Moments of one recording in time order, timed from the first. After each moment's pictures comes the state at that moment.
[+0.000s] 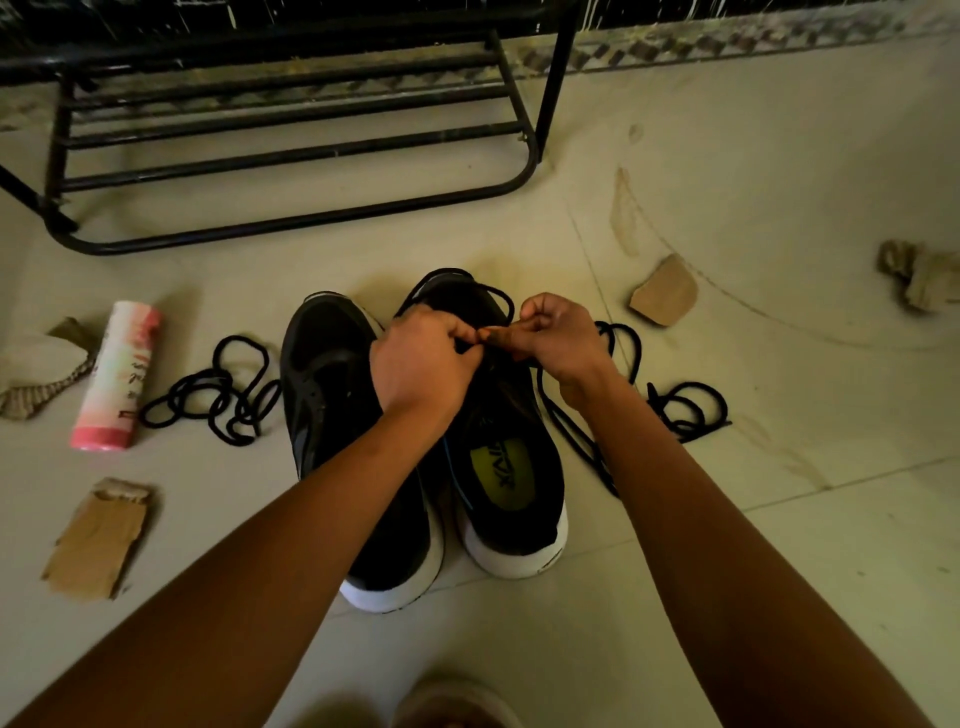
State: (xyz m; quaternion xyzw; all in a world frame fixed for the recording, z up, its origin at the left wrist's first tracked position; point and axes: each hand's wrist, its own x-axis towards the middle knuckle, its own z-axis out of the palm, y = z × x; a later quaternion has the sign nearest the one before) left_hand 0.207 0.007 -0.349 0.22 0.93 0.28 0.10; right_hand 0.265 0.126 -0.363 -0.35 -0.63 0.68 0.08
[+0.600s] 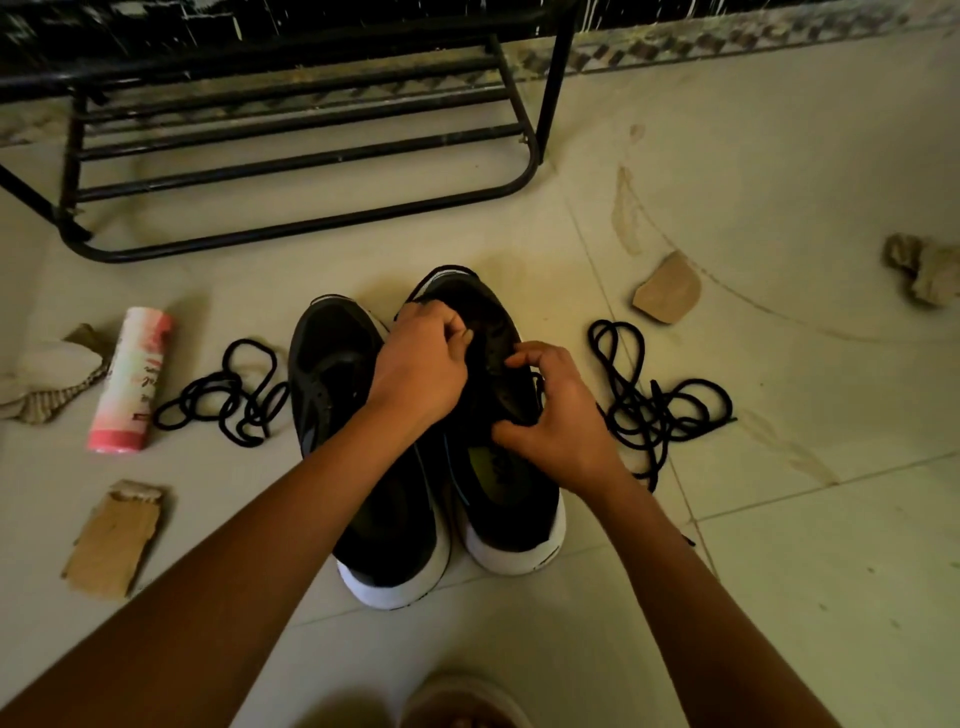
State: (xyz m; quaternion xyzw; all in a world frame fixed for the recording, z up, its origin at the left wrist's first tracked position) left_hand 0.201 -0.003 -0.336 0.26 0.90 0.29 0.17; right_hand 0.322 0.085 -0.369 -0.25 -0.84 0.47 0.08
